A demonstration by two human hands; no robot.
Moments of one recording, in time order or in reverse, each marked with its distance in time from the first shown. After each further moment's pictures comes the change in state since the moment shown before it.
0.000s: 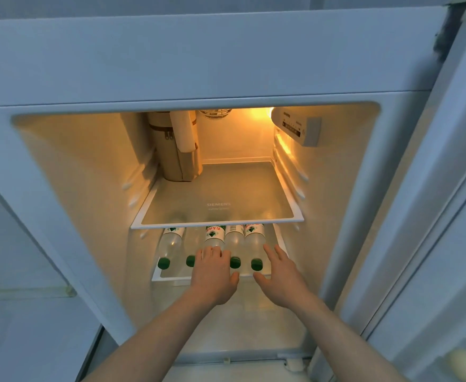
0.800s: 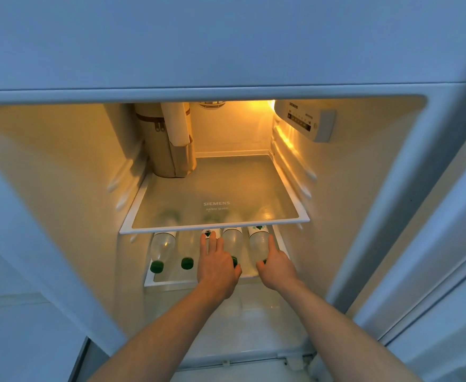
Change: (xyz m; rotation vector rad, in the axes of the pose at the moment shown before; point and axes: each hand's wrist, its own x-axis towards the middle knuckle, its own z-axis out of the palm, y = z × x) left_hand 0.048 0.000 0.034 0.191 0.002 0.007; right_hand 0.067 0.003 0.032 0.050 0.036 0.298
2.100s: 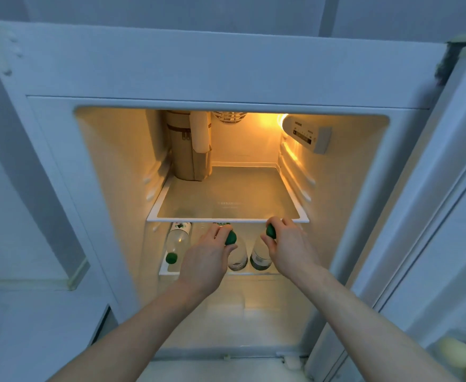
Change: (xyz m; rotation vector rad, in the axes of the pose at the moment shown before) left_hand -0.089 -0.050 -0.077 -0.509 0.468 0.047; right_hand -0.102 -0.046 -0.091 -0.225 0.375 -0.458
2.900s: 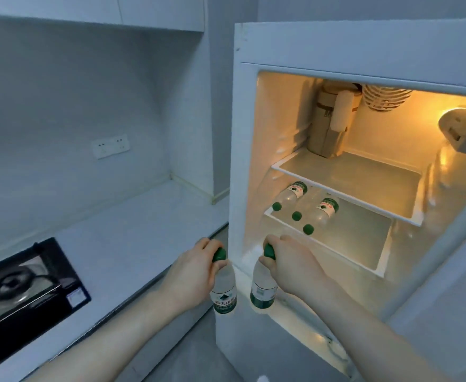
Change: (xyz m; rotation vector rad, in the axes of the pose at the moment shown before) left_hand -0.274 0.073 -0.108 0.099 0.025 -0.650; right_hand -0.142 -0.063 -0.007 0.094 -0.507 -0.718
